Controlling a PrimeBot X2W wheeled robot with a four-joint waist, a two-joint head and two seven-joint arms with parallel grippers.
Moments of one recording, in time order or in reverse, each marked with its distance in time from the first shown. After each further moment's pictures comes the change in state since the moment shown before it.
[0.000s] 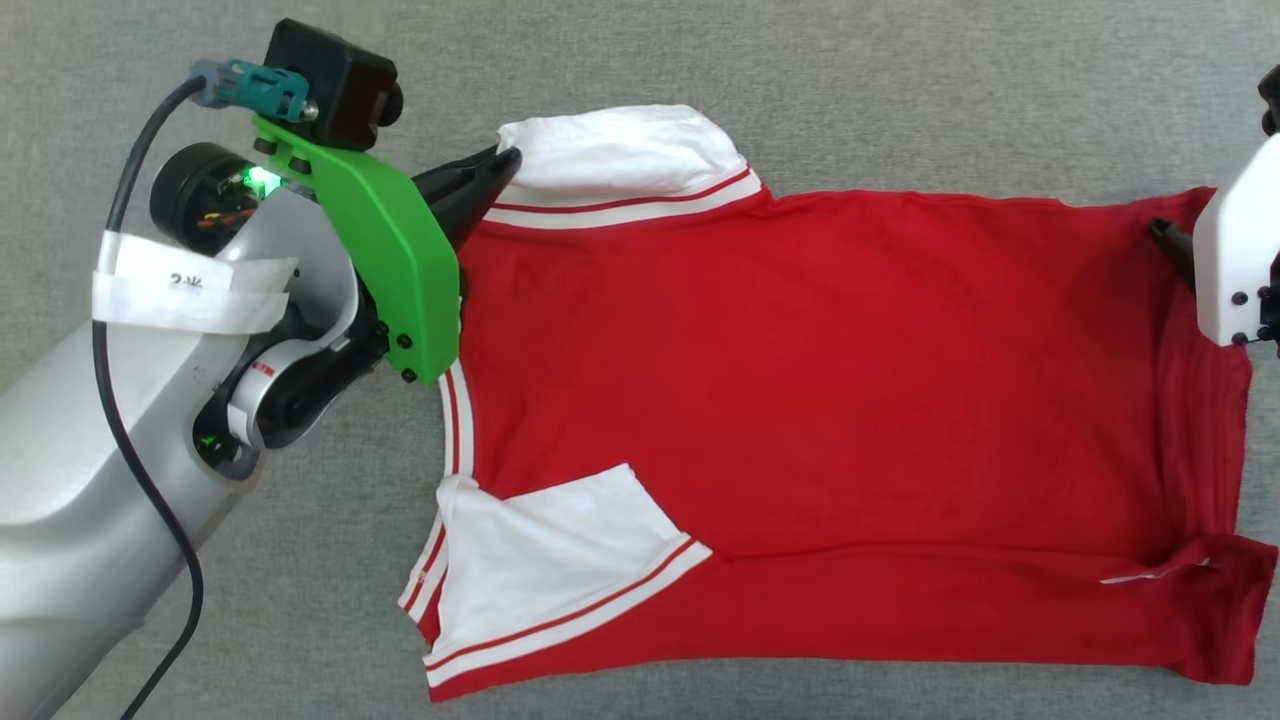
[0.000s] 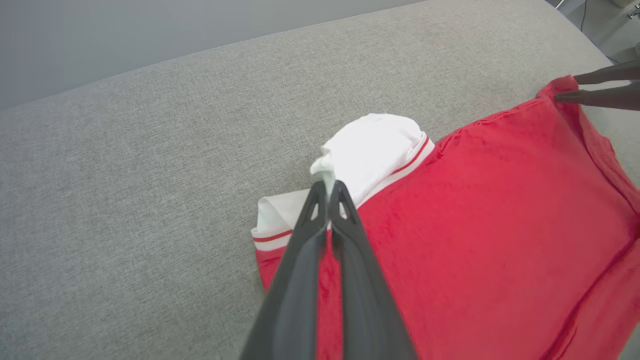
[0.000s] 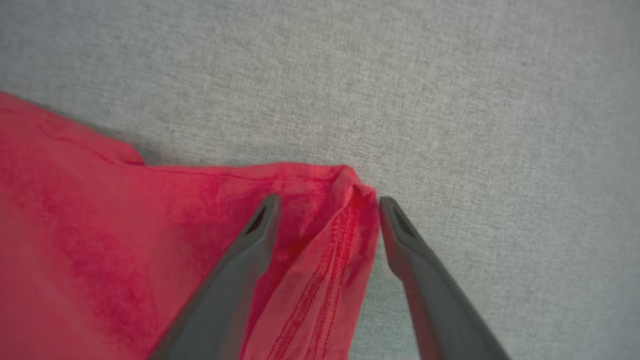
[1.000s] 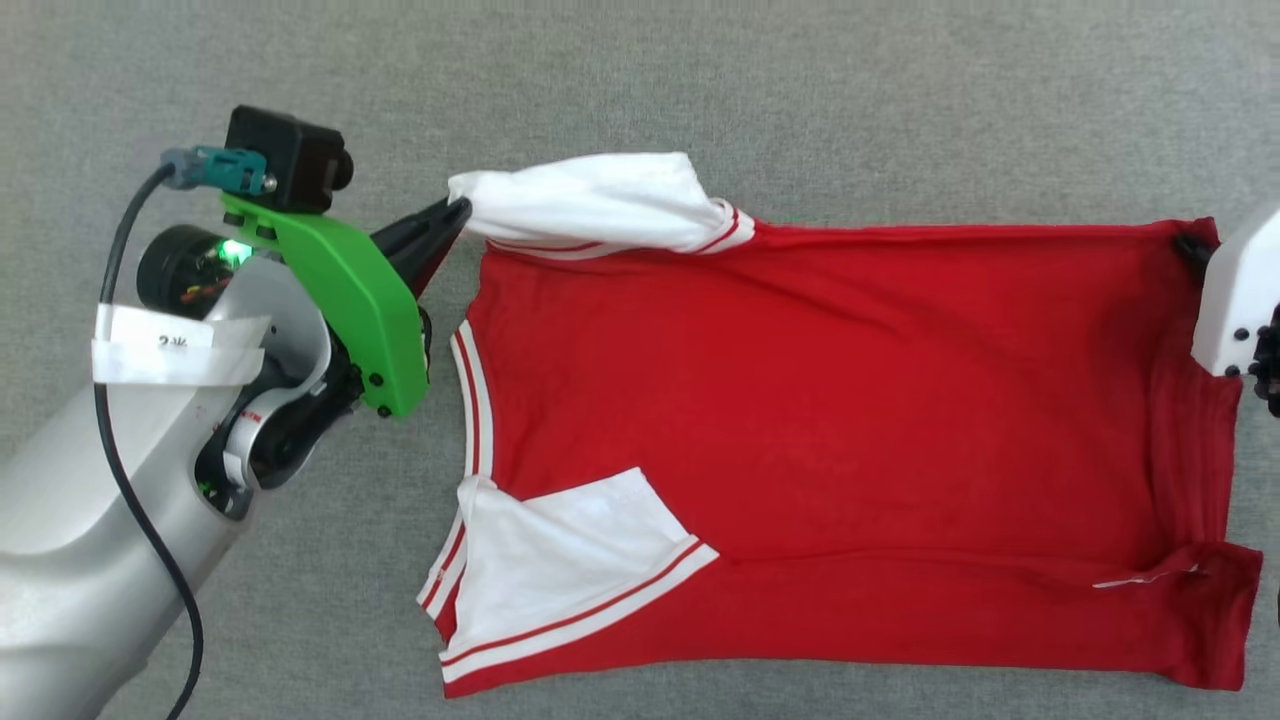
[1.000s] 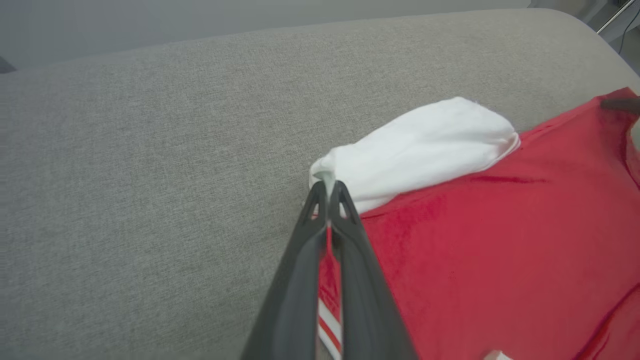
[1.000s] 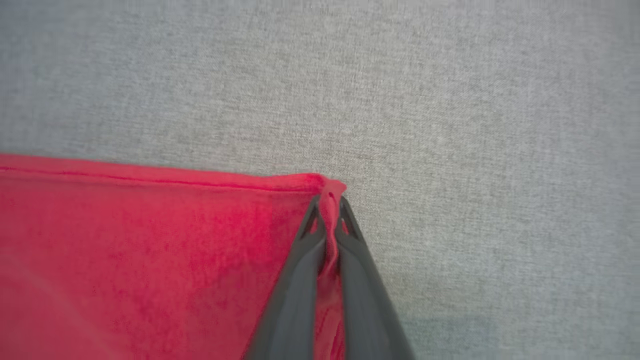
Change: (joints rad) left arm 0.106 0.001 0.017 0.108 -0.008 -0.002 -0.133; right arm 0.064 0.028 -0.069 0.109 0.073 0.000 -0.218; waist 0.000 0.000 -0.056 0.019
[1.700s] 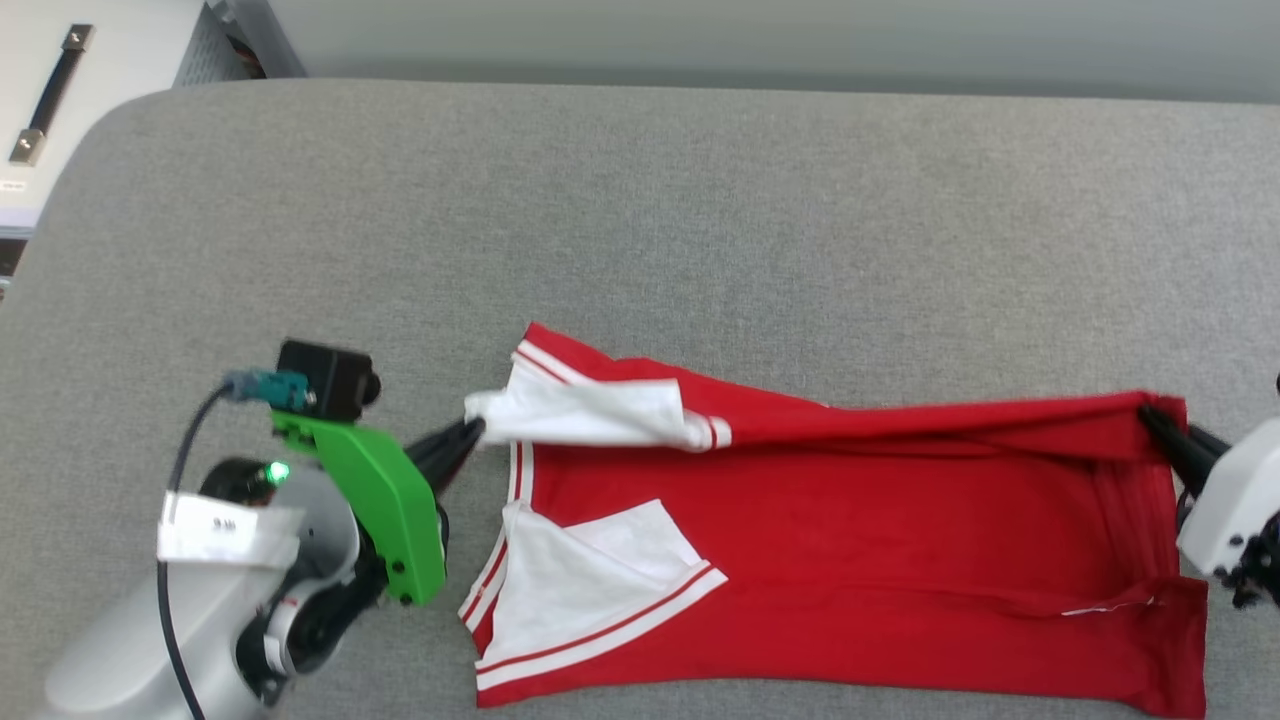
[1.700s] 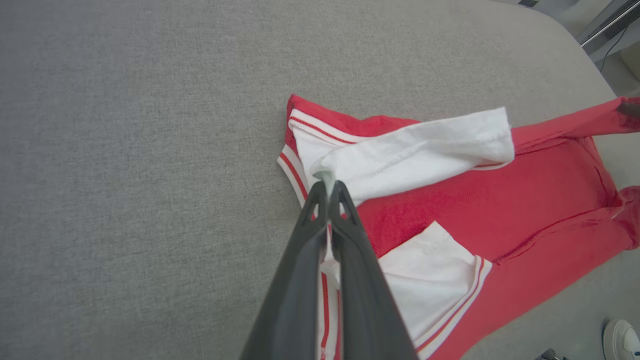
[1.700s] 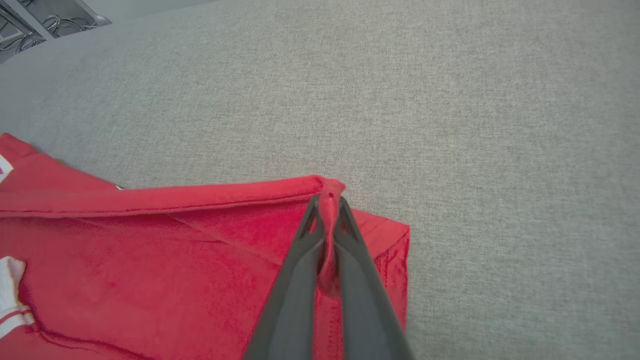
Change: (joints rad) left arm 0.290 0.011 -0.032 -0.014 -0.090 0.033 -0.073; right arm 0.368 -0.083 0.045 -0.076 0.312 0.000 -0.324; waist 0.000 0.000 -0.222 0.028
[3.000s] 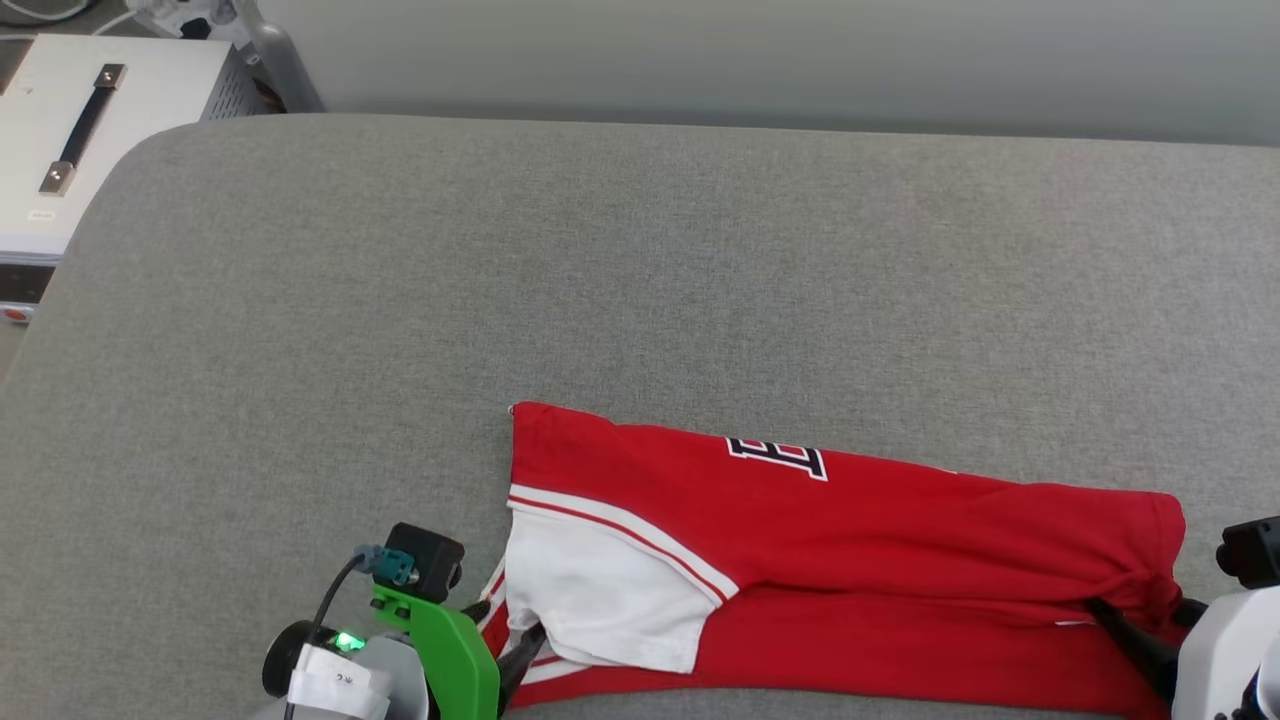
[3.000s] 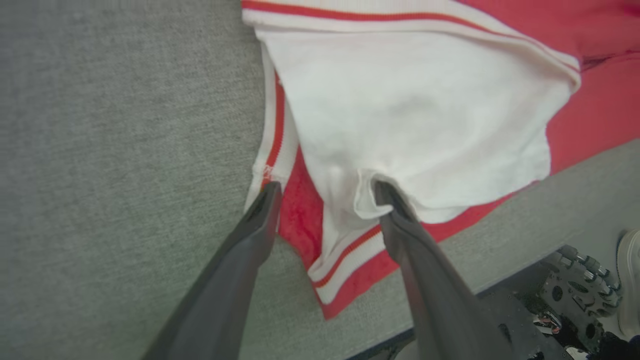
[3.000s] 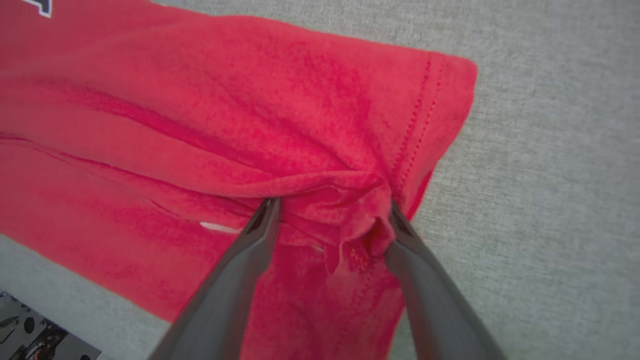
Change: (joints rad) left arm 0.158 -0.073 -0.180 0.137 0.104 0.012 -0.032; right arm 0.200 -0.171 0.267 0.043 0.079 0.001 -0.126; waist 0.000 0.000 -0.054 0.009
